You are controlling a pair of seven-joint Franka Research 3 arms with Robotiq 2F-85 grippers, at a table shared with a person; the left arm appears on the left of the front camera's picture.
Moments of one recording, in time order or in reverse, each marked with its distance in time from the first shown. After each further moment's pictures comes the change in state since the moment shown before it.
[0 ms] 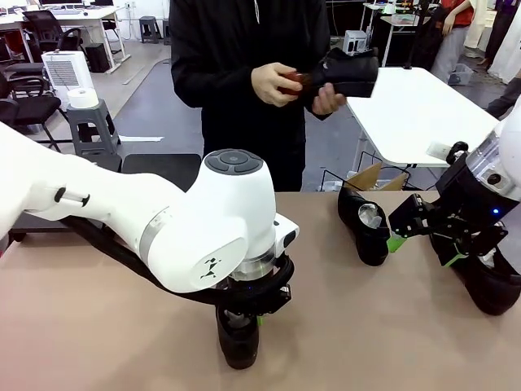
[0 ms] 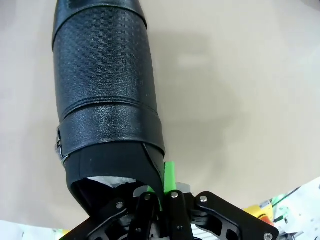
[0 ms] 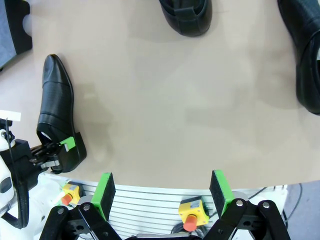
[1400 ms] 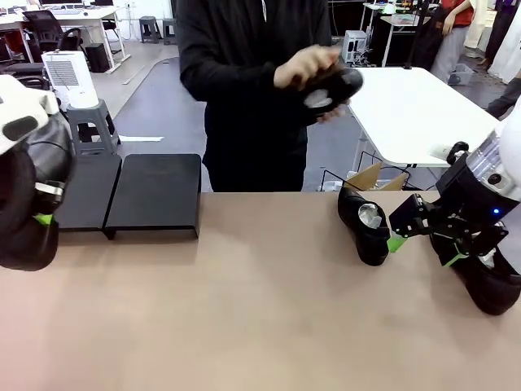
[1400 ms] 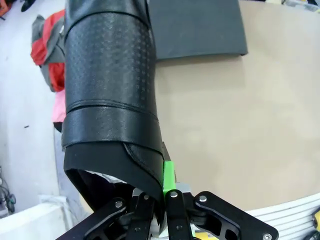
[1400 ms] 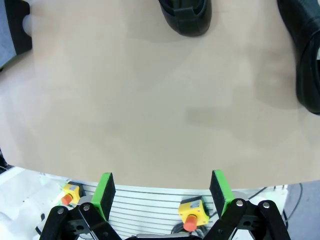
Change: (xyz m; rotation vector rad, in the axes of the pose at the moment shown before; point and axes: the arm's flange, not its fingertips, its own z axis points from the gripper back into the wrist) left arm -0.044 0.264 0.234 0.197 -0.429 -0.020; right arm 0.000 -0.001 0.000 0.001 0.000 -0.002
